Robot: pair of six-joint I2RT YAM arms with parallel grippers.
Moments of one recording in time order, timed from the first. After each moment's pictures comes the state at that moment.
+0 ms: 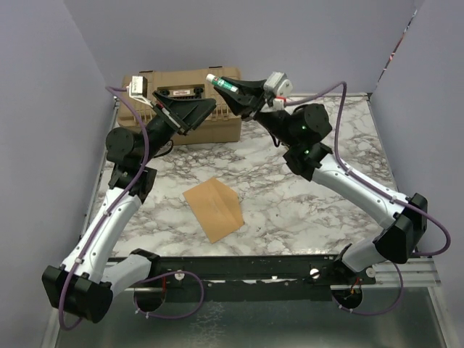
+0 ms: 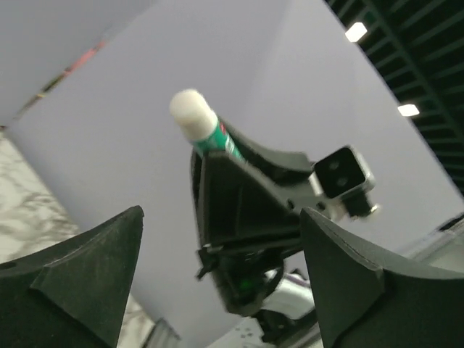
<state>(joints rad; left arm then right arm) -0.33 1.07 1.04 0.58 0.50 -1.36 0.80 1.50 1.39 0.73 -0.33 -0.24</state>
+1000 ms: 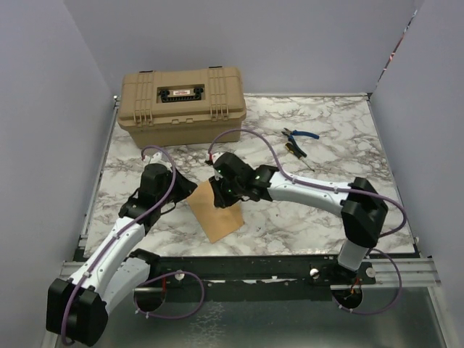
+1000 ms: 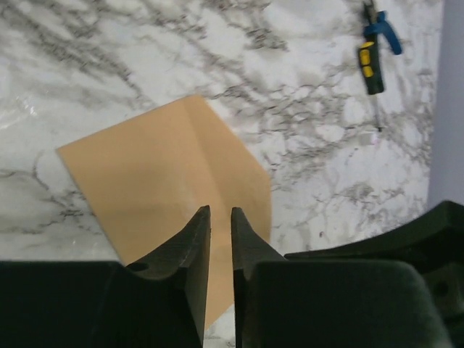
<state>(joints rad) -0.33 0.82 0.55 -0.22 0.14 -0.76 1.00 1.71 1.32 -0.43 -0.03 0.35</state>
